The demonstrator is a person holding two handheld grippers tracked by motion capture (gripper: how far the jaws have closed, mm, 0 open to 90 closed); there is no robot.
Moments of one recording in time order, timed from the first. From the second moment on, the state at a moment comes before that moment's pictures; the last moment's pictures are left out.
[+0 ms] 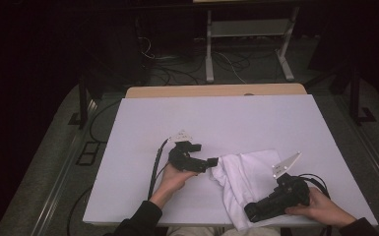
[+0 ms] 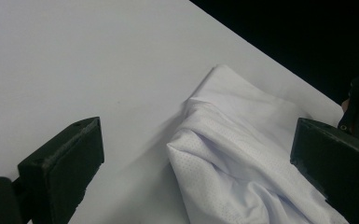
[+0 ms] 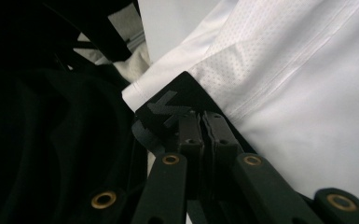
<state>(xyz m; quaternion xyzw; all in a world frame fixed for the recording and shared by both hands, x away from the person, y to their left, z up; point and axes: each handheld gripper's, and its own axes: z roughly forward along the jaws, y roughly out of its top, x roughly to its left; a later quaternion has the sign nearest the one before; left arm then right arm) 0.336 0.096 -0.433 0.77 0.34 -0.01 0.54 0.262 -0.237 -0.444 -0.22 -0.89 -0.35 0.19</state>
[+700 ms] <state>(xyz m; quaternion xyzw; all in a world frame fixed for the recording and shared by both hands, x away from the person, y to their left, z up) 0.338 0.091 -0.436 0.77 0.35 -0.02 0.53 0.256 -0.234 -0.439 -0.21 -0.90 -0.34 0.19</state>
